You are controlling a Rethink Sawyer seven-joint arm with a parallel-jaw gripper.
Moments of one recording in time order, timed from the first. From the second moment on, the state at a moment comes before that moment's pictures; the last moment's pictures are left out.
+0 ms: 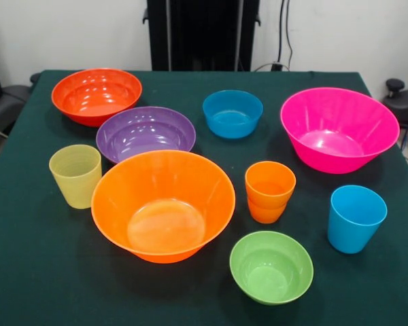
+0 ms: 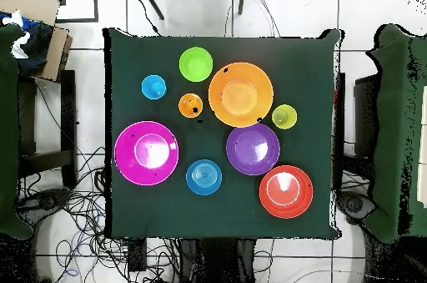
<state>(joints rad) 0.51 -0.28 -2.07 -0.03 2.17 1.83 2.46</state>
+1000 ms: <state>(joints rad) 0.44 -0.31 -2.69 0.10 2.75 1.83 2.42</state>
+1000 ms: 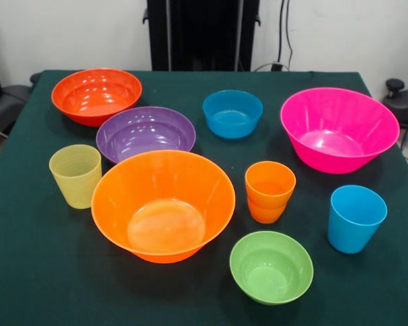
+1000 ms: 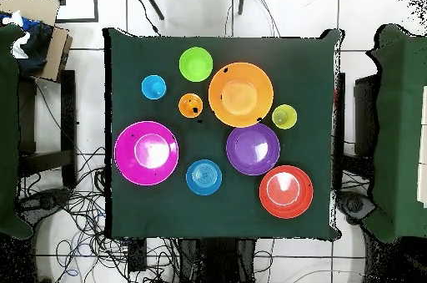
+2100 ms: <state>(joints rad) 0.43 -0.31 -2.80 0.12 2.85 1.83 2.42</state>
